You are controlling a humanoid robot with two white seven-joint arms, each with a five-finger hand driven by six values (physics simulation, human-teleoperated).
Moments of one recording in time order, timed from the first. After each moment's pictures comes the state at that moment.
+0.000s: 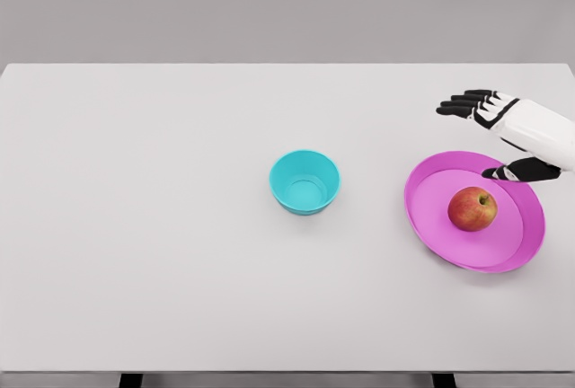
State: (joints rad) left arm 0.00 0.00 -0.01 -0.08 -0.03 0.00 -0.01; right arm -0.24 -1.05 0.36 -1.61 0.18 -0.61 0.15
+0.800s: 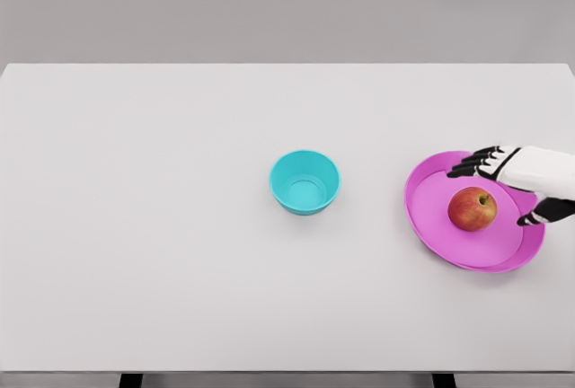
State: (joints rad) left arm 0.00 0.00 -0.01 -0.08 -0.03 0.00 -0.01; right arm -0.20 -1.06 0.25 -1.61 0.17 -0.61 0.61
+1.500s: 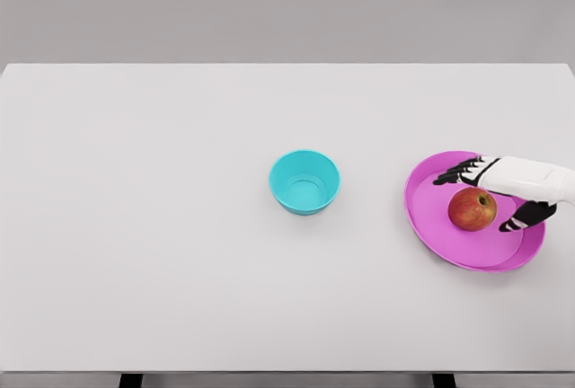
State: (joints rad) left arm 0.00 0.00 -0.01 -0.08 -0.03 0.00 -0.01; right arm -0.32 -0.99 0.42 -1.47 0.19 -0.61 0.61
